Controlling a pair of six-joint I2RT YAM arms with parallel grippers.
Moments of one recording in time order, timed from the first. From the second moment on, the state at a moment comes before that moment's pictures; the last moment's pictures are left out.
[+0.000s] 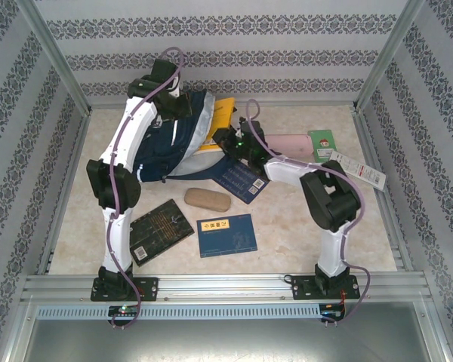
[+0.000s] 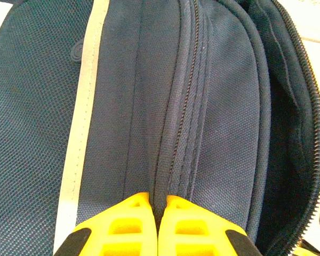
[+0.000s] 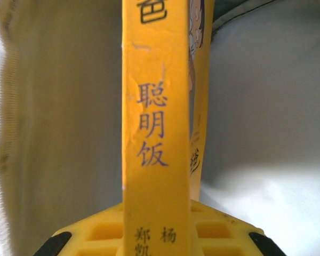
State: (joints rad) left arm -0.21 2.18 2.38 -1.15 0.21 -0.44; right arm 0.52 1.97 1.24 0.44 -0.29 1.21
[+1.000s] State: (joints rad) left arm -0.09 2.11 2.35 -1.06 0.39 -0.58; right arm 0.74 2.53 1.93 0.41 -0.10 1.33
